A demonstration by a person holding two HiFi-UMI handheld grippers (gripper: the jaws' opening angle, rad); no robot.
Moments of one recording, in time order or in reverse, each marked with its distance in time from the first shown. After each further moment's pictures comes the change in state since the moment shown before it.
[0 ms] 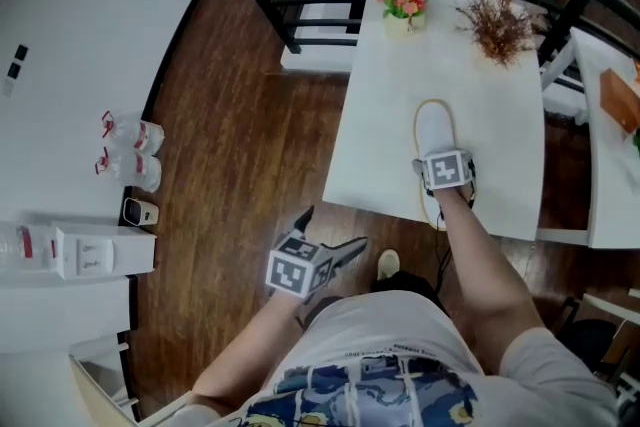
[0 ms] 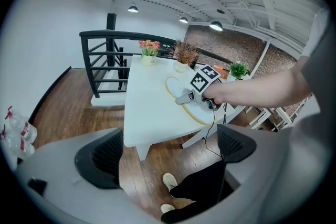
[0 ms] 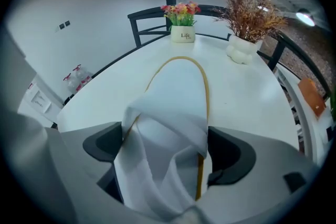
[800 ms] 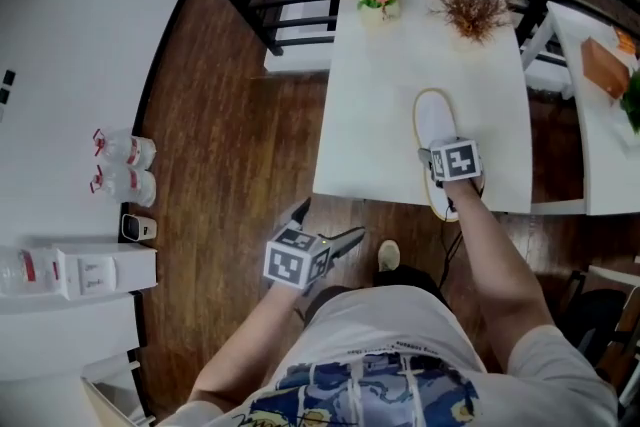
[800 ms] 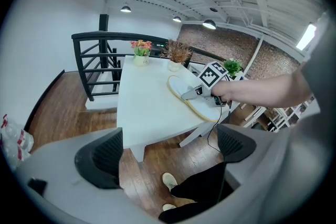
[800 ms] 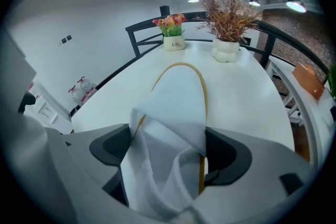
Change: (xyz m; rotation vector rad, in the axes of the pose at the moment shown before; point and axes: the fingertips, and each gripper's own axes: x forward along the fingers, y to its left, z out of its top) left arm 0.000 -0.015 -0.001 0.059 0.006 -0.046; right arm -0.043 -0.021 -0.018 0.081 -0.073 0.064
